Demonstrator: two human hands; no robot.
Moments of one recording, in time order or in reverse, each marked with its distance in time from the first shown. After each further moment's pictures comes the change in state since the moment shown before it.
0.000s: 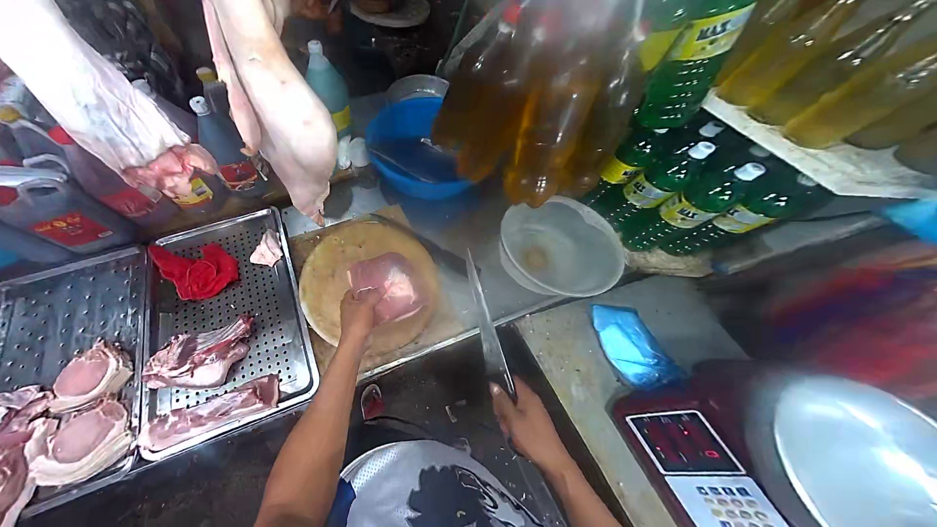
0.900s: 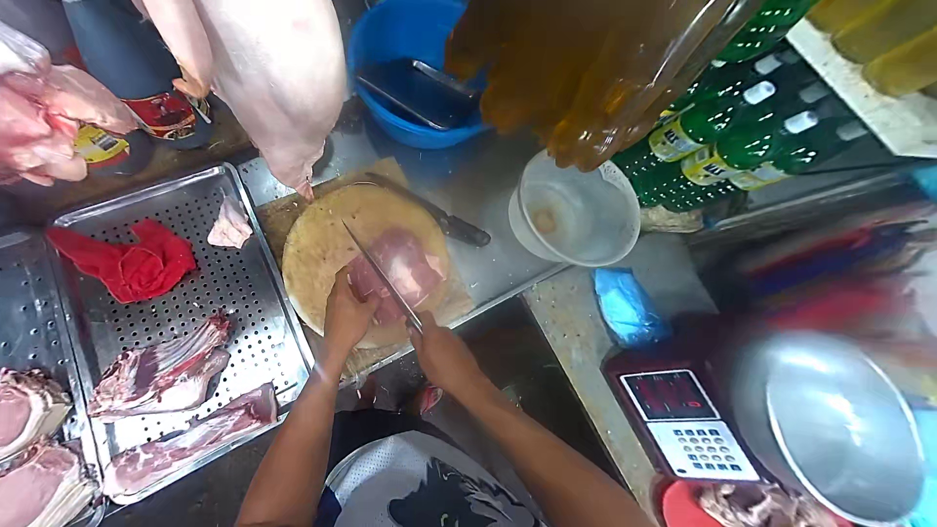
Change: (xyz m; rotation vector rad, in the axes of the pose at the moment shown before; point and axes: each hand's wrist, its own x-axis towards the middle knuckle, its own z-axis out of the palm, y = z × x) left_hand 0.057 -0.019 -0.053 0.745 -0.207 0.124; right_hand 0.097 -0.143 0.135 -0.681 -0.259 0.098
